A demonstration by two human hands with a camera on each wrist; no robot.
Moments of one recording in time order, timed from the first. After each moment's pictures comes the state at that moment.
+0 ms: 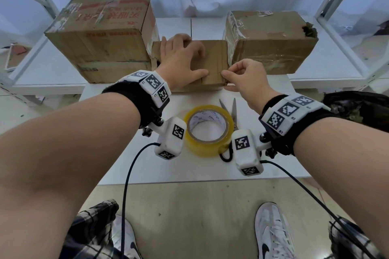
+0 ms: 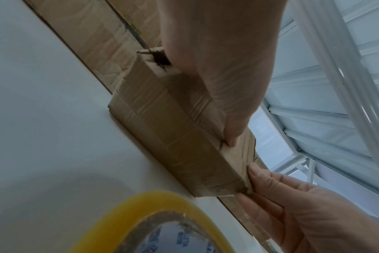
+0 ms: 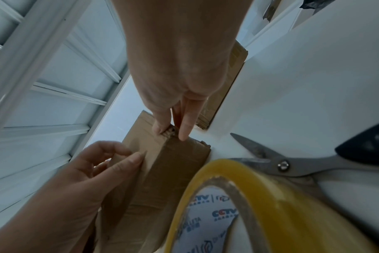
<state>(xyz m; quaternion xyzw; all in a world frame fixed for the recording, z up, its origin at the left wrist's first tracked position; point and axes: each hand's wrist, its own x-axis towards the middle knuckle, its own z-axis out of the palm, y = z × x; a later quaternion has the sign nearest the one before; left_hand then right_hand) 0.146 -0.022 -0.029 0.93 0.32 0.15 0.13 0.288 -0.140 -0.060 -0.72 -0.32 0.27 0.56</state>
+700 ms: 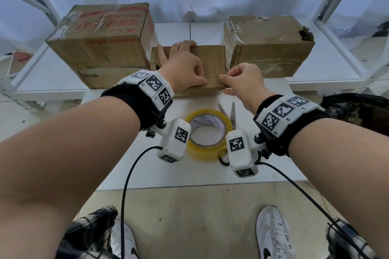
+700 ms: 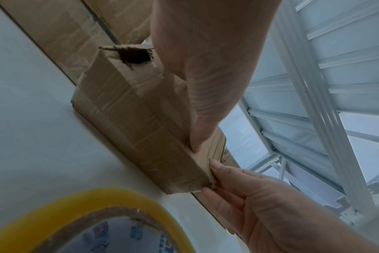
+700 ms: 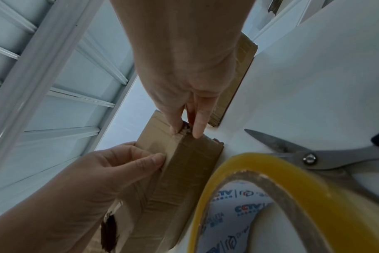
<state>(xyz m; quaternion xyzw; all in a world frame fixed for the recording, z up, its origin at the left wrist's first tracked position) 0.155 -0.030 -0.011 0.93 0.35 0.03 0.12 0.284 -0.134 -0.050 -0.76 -0.28 0.26 0.53</state>
